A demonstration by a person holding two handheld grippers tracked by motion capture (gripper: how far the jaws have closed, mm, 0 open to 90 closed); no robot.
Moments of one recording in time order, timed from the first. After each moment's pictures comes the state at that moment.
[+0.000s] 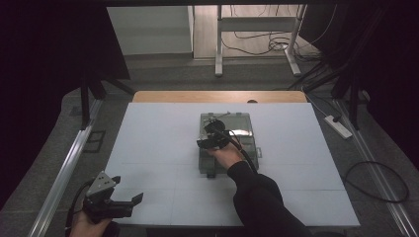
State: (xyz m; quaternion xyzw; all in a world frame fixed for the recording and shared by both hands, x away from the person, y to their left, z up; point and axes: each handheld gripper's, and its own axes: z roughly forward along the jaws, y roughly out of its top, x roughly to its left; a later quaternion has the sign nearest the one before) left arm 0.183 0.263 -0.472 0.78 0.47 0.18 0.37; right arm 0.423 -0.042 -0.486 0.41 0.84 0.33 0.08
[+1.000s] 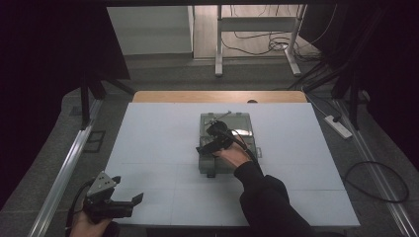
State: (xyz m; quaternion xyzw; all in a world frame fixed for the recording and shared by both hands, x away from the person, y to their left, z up) left arm 0.183 0.262 -0.472 0.78 0.47 0.18 0.37; right arm 0.415 -0.055 -0.473 0.35 0.88 0.31 0.05
